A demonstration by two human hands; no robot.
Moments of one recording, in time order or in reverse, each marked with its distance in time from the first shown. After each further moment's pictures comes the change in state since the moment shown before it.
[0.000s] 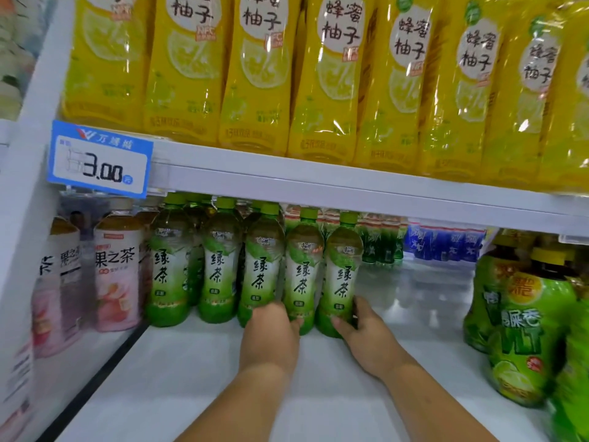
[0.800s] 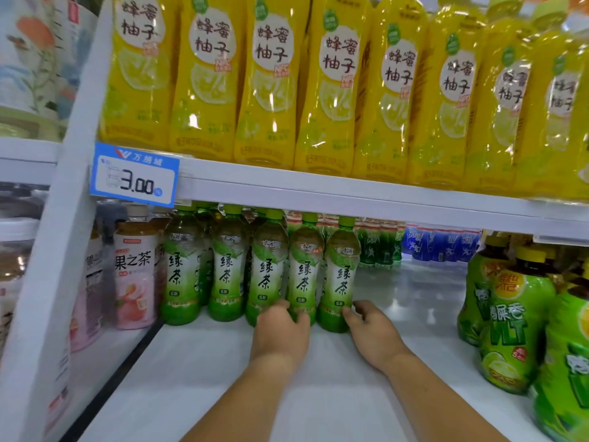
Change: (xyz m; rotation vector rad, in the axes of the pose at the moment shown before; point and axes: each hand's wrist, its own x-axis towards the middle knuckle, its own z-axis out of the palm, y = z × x) left_hand -0.016 0.008 -0.014 -0.361 -0.051 -0.127; right_hand -0.013 -0.016 -0.006 -0.079 0.080 0.150
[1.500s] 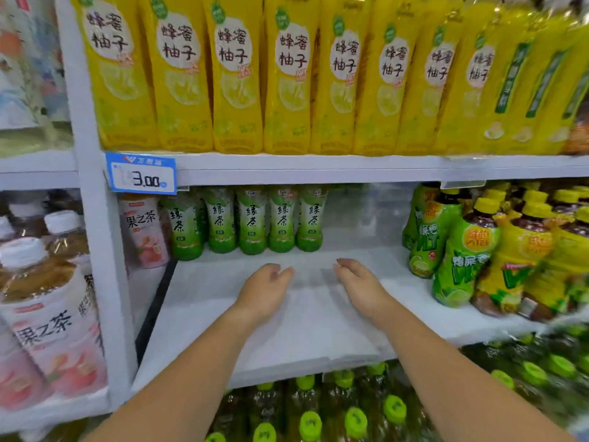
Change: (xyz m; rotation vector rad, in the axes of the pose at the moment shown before) left_hand -0.076 0.018 -0.069 -0.034 -0.447 -0.156; right_hand -0.131 -0.043 -0.057 0.216 -0.126 0.268
